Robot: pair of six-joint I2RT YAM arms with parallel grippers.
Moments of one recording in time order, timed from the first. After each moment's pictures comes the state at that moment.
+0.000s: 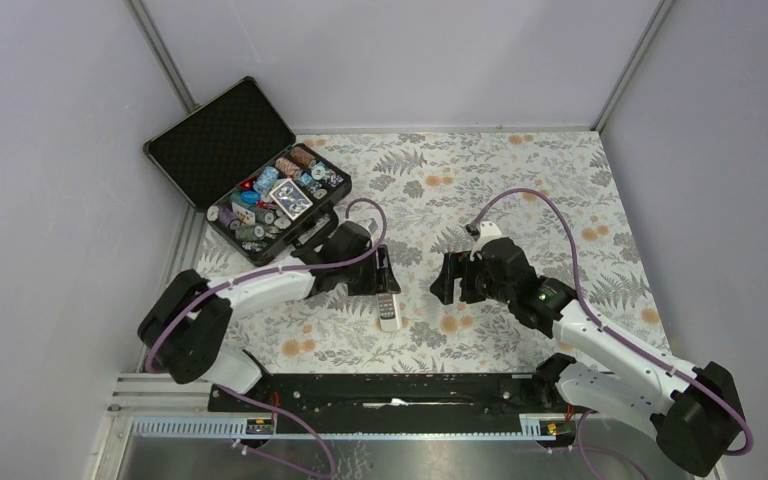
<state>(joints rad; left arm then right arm) -0.73 1.44 0.77 -0.19 0.19 -0.77 0.69 0.94 0.59 -0.31 -0.06 0.53</state>
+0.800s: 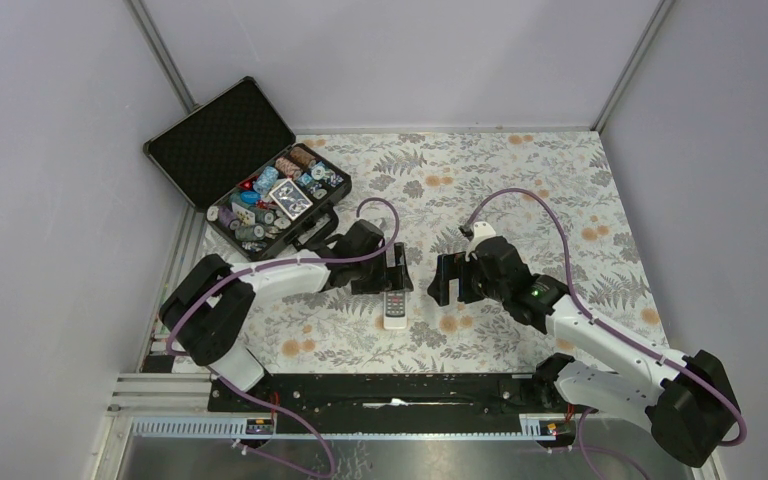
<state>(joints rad) -0.76 1.59 0.85 -0.18 0.16 -0.77 0.69 1.00 0.59 -0.29 -0.04 0.47</state>
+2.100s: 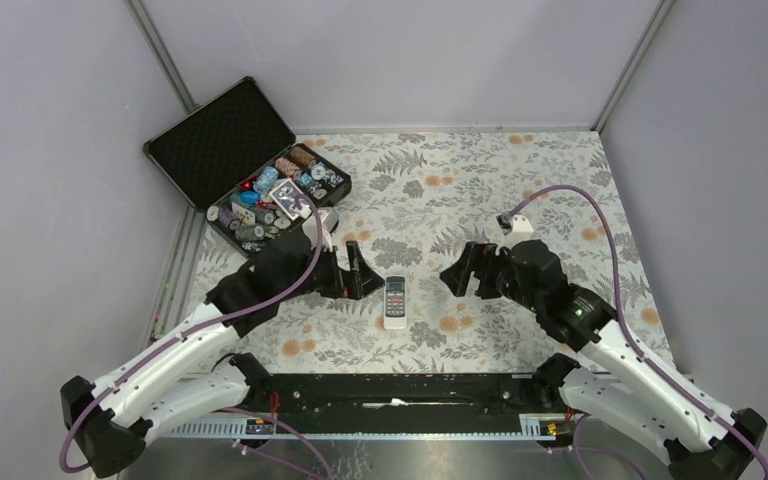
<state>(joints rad) -0.76 0.85 0.77 -0.41 0.15 -0.69 0.69 0.75 0.69 -0.47 0.04 0.63</state>
